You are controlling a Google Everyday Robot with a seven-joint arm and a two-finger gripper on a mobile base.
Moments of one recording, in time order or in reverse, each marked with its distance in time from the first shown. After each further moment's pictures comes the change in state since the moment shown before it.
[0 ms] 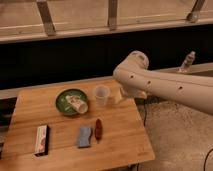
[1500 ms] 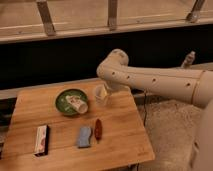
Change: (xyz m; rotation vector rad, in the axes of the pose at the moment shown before) arm -0.061 0.075 0.031 -0.055 -0.058 -0.187
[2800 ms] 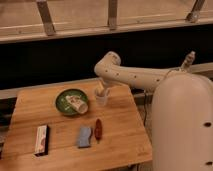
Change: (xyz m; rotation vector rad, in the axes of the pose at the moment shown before) arm -0.074 -0.005 0.092 -0.006 -0.012 0.024
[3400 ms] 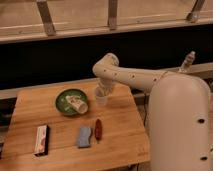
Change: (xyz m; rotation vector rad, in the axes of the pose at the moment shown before) arm 0.011 0.020 0.005 -0.070 0.054 -0.046
